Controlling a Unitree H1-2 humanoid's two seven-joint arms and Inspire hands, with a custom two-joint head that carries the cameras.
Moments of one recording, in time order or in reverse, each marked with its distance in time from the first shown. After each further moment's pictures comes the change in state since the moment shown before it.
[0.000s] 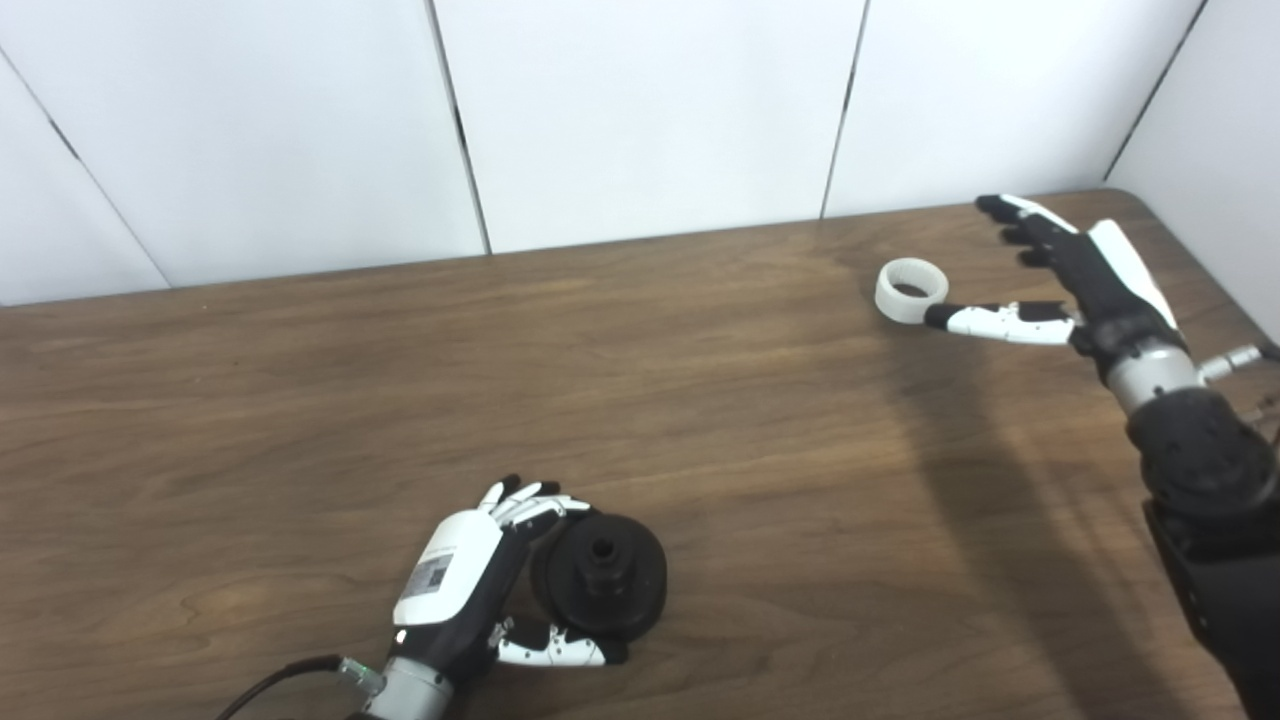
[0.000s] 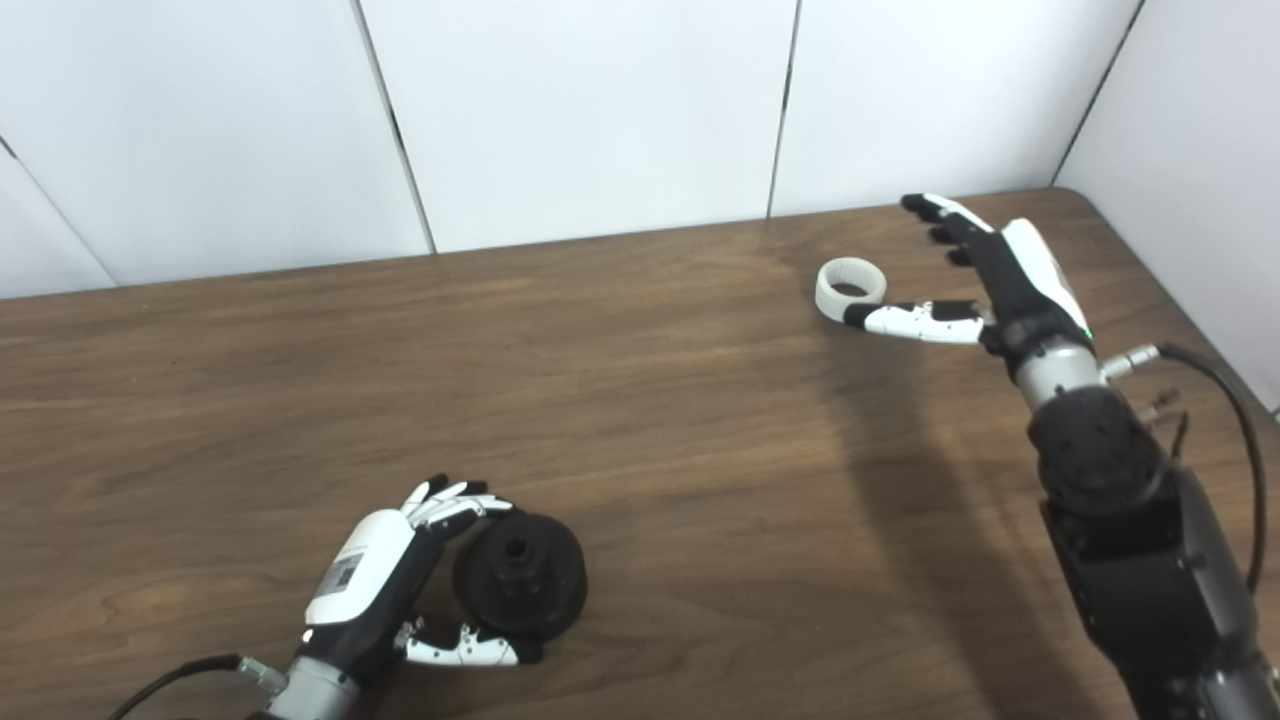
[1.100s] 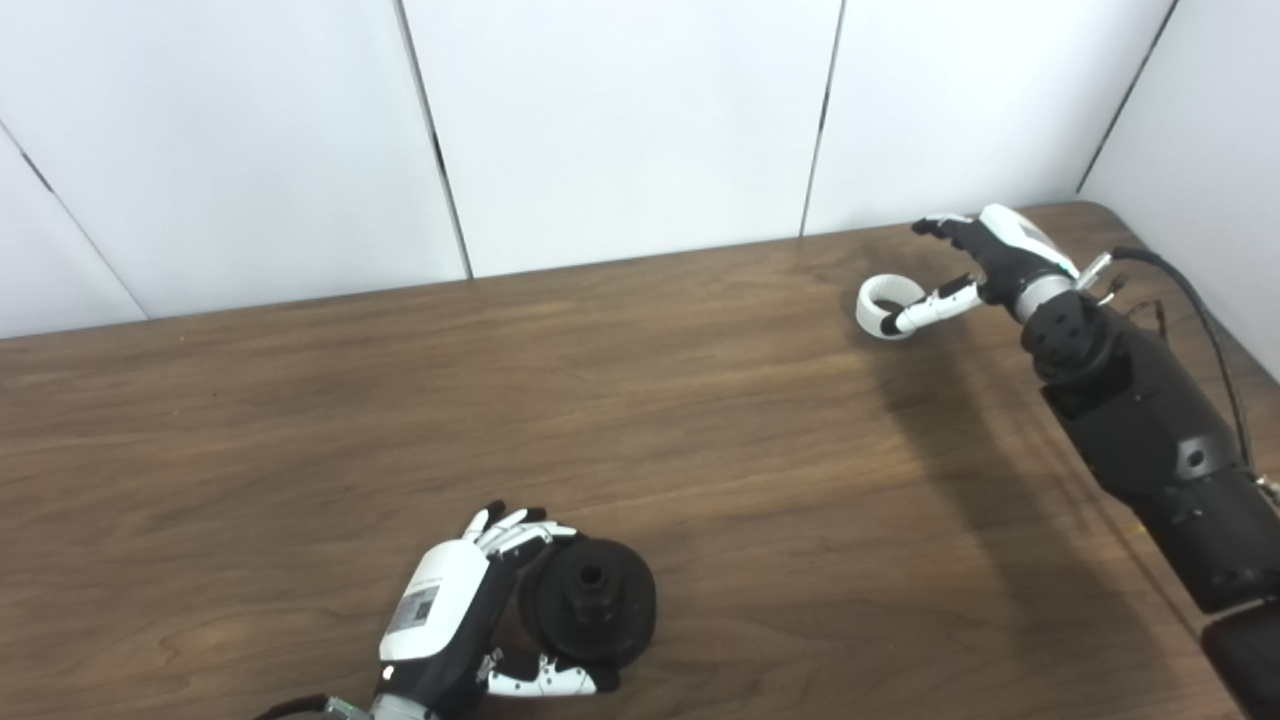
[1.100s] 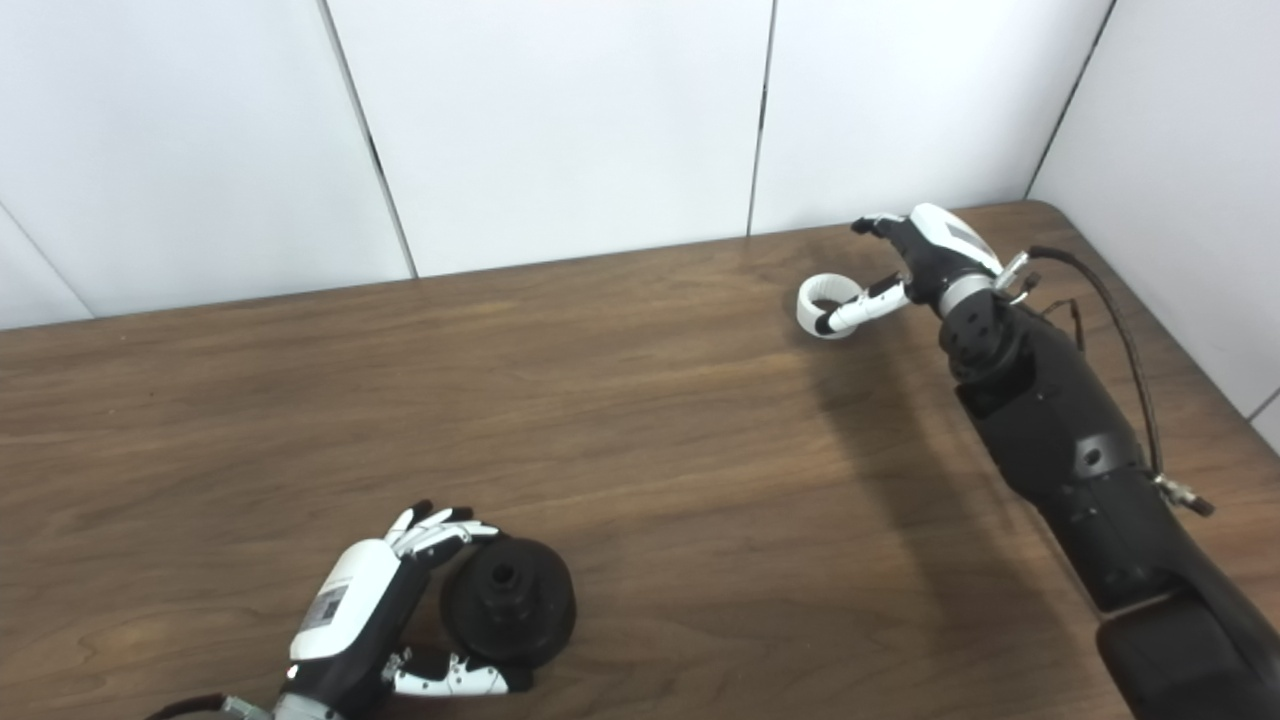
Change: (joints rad) left arm 0.010 -0.007 -0.001 -0.007 0.018 0.001 0.004; right arm -0.330 -0.054 0.212 0.554 -0.179 -0.021 0.071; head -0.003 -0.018
